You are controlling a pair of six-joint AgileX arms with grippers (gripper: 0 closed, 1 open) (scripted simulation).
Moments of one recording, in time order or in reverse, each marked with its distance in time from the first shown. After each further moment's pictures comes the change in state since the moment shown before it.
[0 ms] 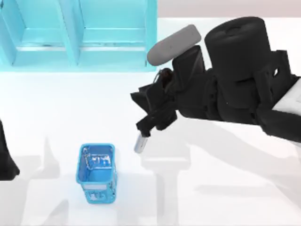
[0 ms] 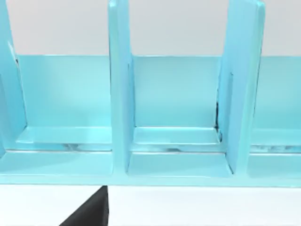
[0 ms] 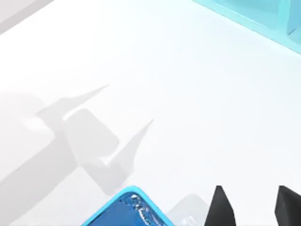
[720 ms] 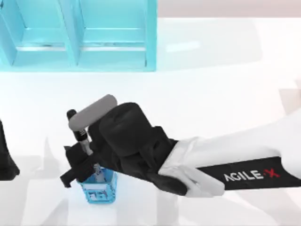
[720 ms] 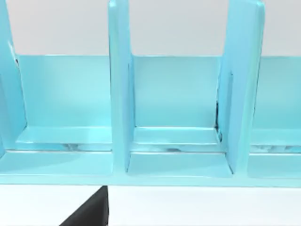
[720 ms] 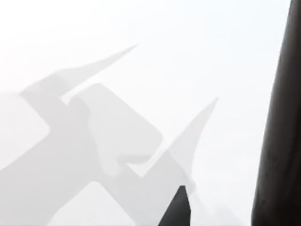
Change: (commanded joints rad) left arm 0.000 0.000 0.000 0.000 0.000 0.000; right arm 0.222 0.562 0.098 0.460 0.206 0.115
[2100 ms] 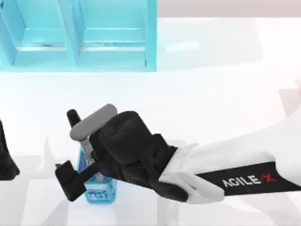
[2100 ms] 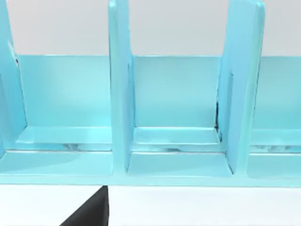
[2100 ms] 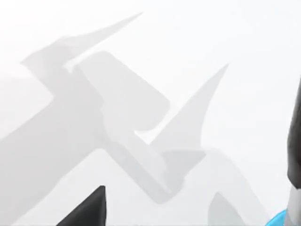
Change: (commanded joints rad) left arm 0.000 0.000 0.000 0.000 0.000 0.000; right arm 0.006 0.014 -0.018 0.001 -0.007 0.003
